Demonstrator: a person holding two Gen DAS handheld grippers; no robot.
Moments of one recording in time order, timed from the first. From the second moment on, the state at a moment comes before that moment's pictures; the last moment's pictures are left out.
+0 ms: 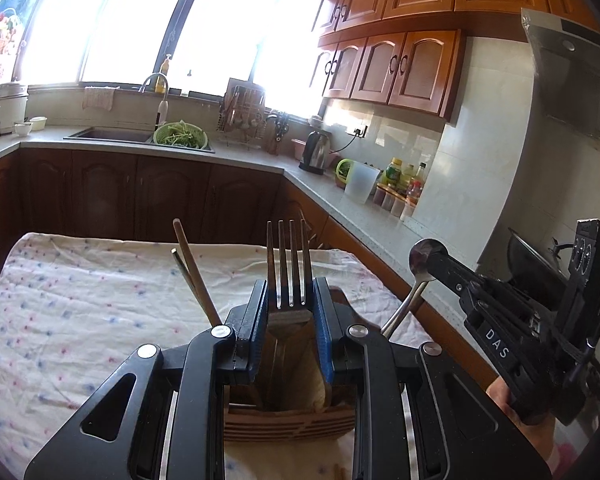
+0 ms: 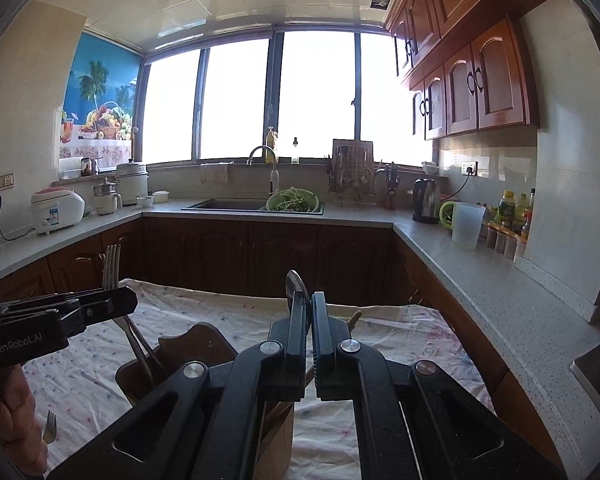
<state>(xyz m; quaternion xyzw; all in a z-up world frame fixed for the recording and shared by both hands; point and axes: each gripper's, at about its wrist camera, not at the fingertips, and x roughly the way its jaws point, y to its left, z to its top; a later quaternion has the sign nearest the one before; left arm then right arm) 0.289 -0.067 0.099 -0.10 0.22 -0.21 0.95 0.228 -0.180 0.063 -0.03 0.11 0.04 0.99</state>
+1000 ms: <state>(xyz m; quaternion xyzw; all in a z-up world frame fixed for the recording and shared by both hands) 0.289 -0.066 0.062 -0.10 0.28 -0.21 0.93 0.228 -0.187 0.036 0.00 0.16 0.06 0.98</state>
